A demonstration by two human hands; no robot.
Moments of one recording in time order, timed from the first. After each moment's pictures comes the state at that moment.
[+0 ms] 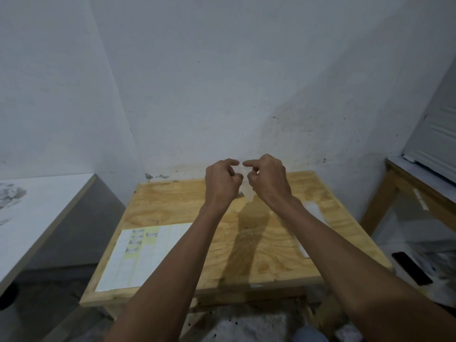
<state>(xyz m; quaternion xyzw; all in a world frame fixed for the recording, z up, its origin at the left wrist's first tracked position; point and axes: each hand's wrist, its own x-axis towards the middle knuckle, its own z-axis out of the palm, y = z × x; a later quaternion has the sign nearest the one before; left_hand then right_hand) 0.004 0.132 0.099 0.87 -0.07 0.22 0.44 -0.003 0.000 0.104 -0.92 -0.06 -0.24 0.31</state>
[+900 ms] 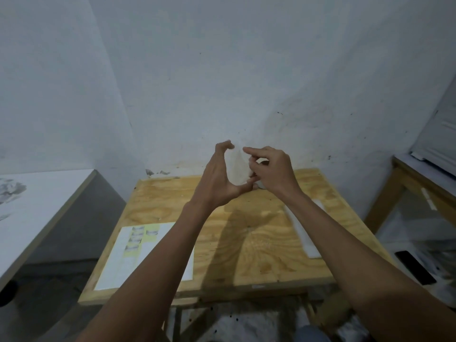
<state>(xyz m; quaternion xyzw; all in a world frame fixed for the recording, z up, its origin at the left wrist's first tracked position) 0.001 0.158 0.098 0.86 -0.24 0.22 0.40 -0.001 -0.005 0.114 -0.82 -0.11 -0.20 0.52</state>
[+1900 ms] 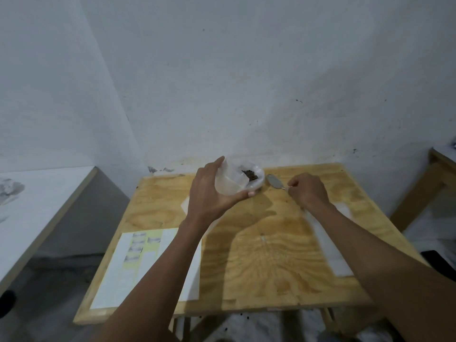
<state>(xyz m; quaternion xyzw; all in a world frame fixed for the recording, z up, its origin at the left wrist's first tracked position) 0.031 0.188 0.044 0.89 -0.09 0.23 0.39 0.086 -0.065 0.011 -0.96 0.12 -0.06 0.26</state>
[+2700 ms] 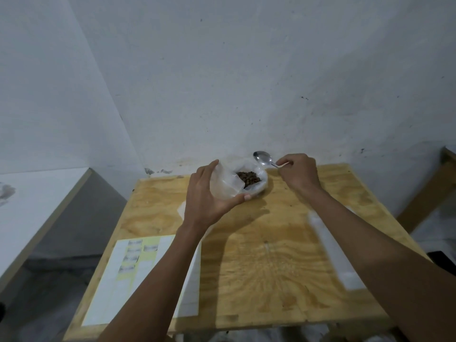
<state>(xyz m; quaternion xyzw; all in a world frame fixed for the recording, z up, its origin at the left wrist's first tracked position) 0.057 0.198 0.022 0.89 -0.07 0.25 0.38 0.120 -0.042 0.036 -0.89 0.08 -0.14 0.42</state>
